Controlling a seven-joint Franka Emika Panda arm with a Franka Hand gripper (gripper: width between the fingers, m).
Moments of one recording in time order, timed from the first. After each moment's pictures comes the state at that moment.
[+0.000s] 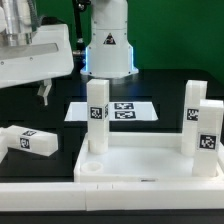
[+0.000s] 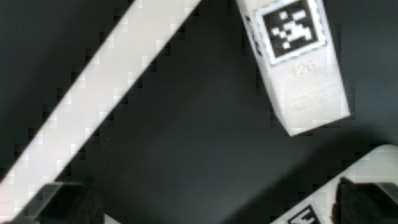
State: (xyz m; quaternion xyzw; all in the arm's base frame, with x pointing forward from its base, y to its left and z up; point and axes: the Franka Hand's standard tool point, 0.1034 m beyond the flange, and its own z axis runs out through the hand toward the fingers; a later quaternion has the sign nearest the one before) arm 0.544 -0.174 0.088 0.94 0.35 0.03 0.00
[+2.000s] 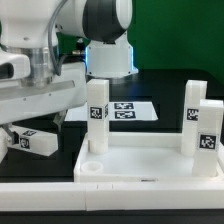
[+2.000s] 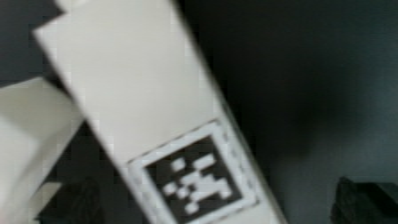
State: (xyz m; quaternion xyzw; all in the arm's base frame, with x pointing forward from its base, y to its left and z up) arm 0.495 -0.159 0.012 0.95 0.31 -0.02 0.03
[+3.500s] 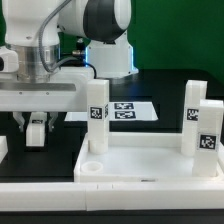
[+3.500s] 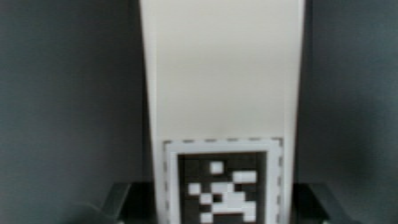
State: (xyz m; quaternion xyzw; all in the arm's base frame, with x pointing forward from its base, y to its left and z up) arm 0.466 -0.162 0.017 1.00 0.01 -0.01 0.03
